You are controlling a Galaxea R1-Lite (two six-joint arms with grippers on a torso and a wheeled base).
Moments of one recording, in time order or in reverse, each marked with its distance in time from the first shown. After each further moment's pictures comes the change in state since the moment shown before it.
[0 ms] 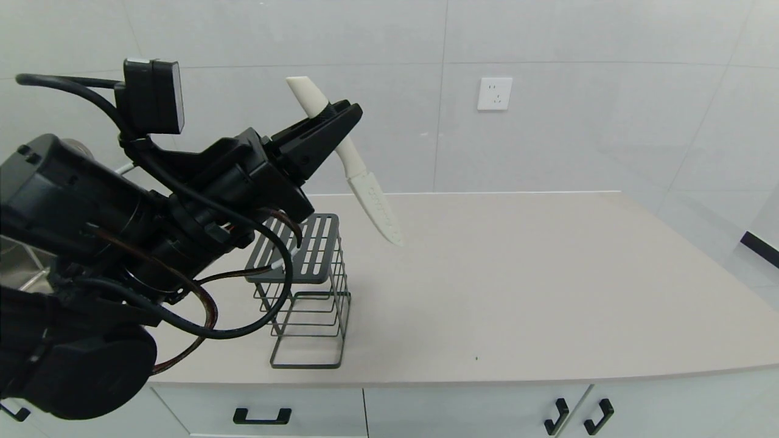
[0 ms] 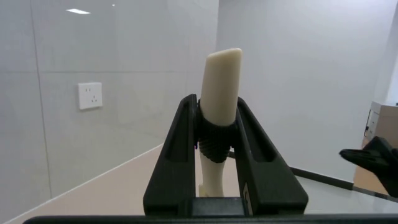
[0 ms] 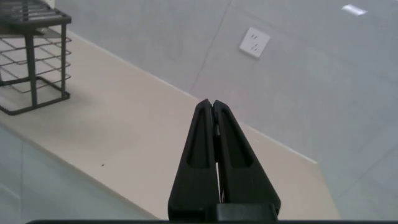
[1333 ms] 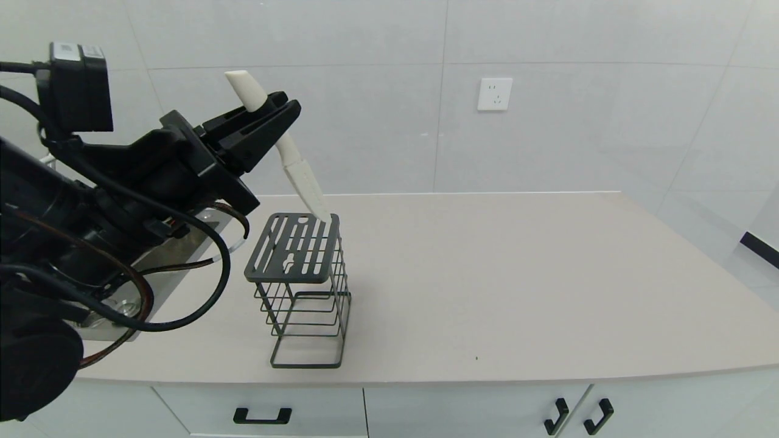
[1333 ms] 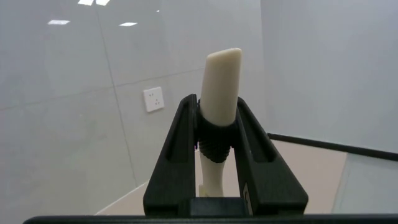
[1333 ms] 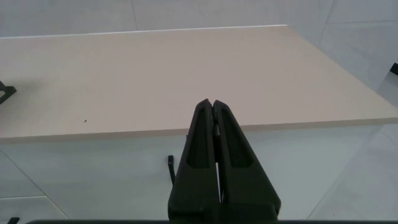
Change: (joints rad) left arm 0.159 -0.126 0.049 0.138 -0.024 0.277; right arm -0.064 -0.458 0.046 0.669 -0.340 0.376
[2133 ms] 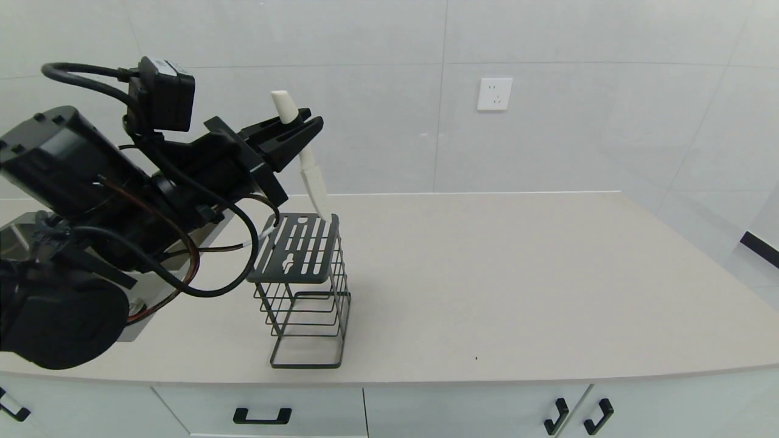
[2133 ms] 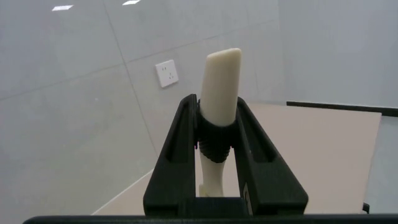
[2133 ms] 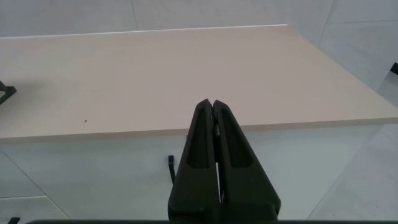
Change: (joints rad) left arm 0.026 0.106 -0.125 0.120 0.007 0.065; right arm 0.000 -0.001 0.000 0.001 0.000 0.001
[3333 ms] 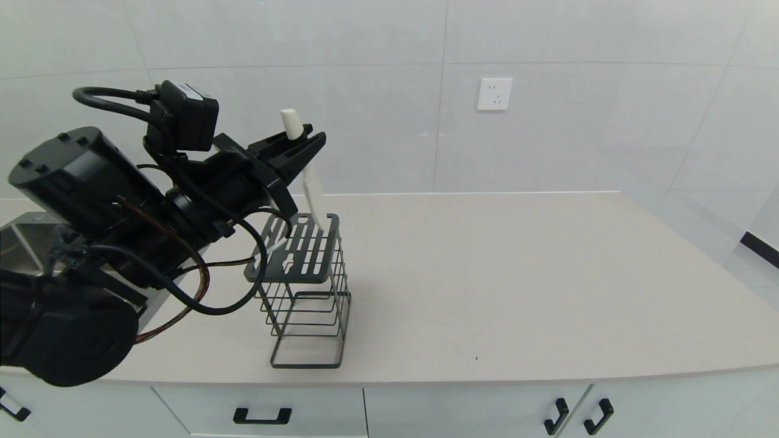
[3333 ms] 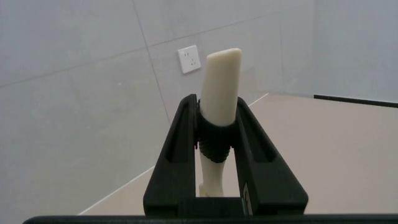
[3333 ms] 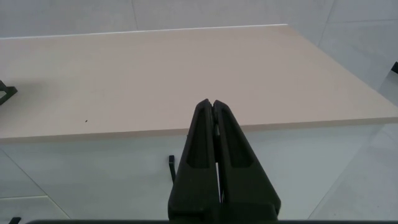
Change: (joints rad) left arm -0.034 0.017 0.057 -0.023 0.103 0.064; right arm 0.000 0.000 0.000 0.000 0.000 0.003
